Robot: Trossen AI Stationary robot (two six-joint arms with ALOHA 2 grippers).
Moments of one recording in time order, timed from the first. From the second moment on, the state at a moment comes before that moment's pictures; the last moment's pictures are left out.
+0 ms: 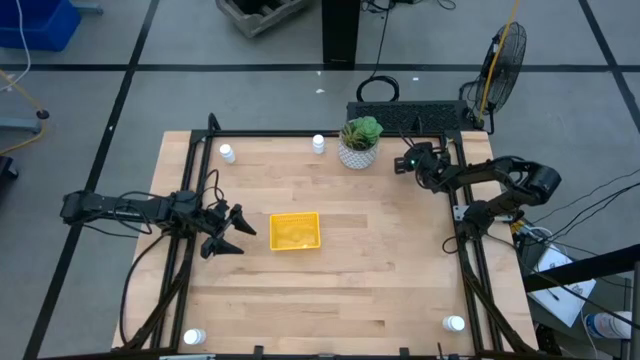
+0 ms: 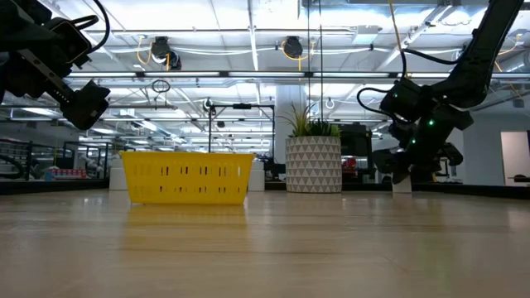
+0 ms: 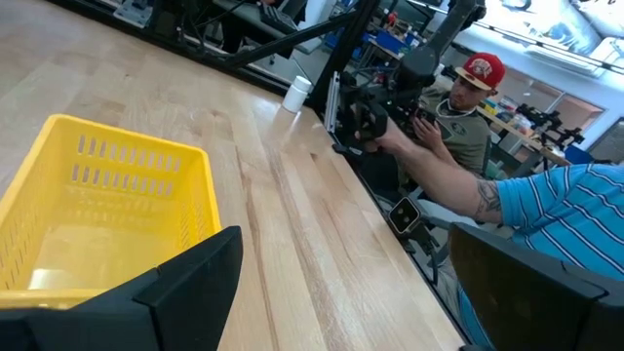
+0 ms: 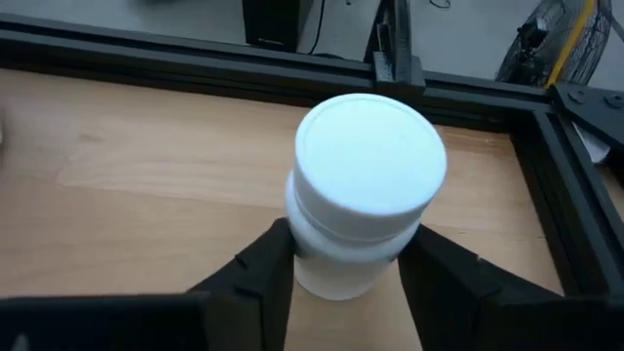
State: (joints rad) left arm -0.03 0.27 0.01 0.13 0.42 -0.45; right arm -0.75 1.45 0.33 0.30 0.61 0.45
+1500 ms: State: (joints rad) left arm -0.03 0.27 0.01 0.13 0.41 -0.46; right arm -0.41 1.07 1.06 -0.48 -0.03 0.32
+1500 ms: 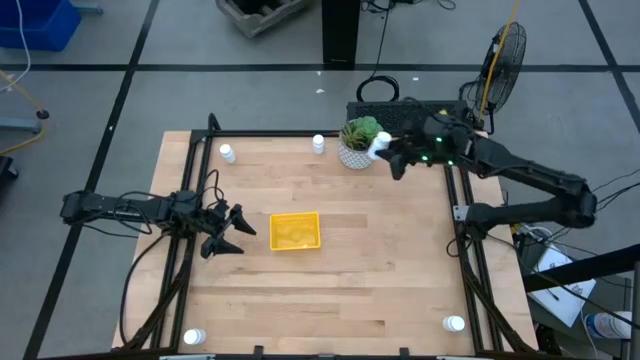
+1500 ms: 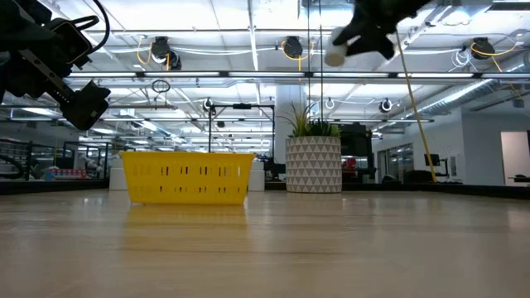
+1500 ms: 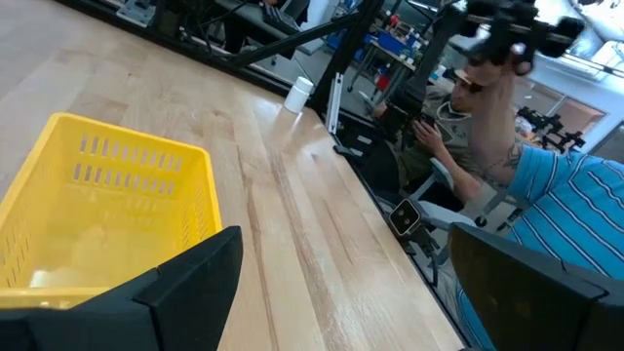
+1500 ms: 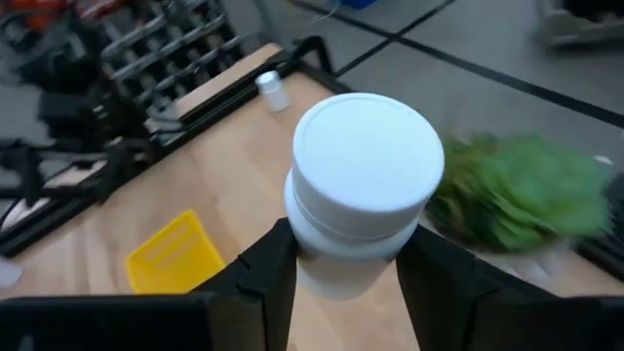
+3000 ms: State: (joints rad) left arm -0.02 0.89 0.68 -0.27 -0.11 -0.18; right arm -0.24 1.45 1.27 -0.41 -0.14 0.20
